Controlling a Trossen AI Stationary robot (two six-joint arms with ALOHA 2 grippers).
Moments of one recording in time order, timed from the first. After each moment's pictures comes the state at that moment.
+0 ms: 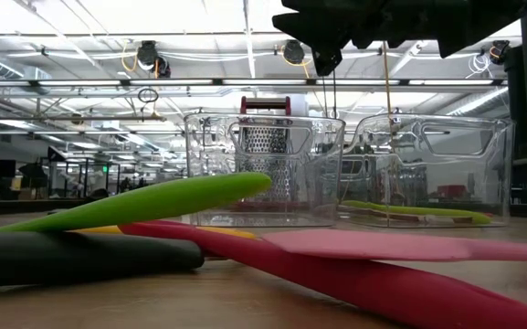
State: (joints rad) left arm -1.07 1.72 1.21 -1.04 0.19 -2.24; right arm 0.18 1.50 0.70 0.71 -0.11 0.11
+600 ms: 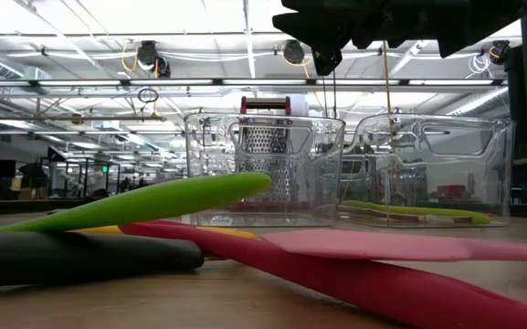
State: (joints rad) left arm -1.07 1.74 1.21 -1.05 0.18 -2.22; right arm 0.18 1.50 0.70 0.71 -0.11 0.11
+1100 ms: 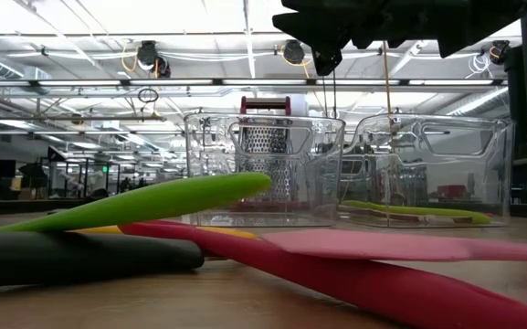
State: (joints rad) left arm -1.06 1.70 1.21 -1.05 0.23 -2.10; right arm 0.18 1.50 0.70 0.71 -0.11 0.11
